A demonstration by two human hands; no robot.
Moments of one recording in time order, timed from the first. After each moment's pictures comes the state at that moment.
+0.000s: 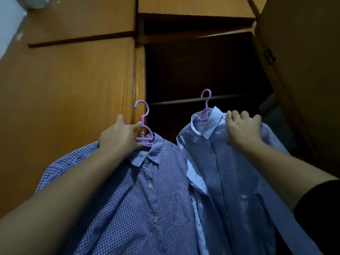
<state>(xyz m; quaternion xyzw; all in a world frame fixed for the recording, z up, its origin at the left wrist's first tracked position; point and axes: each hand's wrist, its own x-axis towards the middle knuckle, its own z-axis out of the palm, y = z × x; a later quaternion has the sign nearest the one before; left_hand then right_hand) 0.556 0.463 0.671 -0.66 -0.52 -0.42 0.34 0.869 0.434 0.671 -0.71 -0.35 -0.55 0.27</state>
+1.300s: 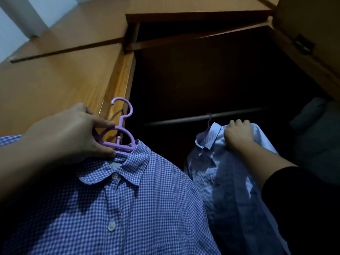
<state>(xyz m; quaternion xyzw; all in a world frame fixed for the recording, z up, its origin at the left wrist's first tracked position) 0.556 0.499 0.735 -0.62 -0.48 -0.45 0.42 0.953 0.615 0.810 -0.68 -0.35 -0.58 0.25</state>
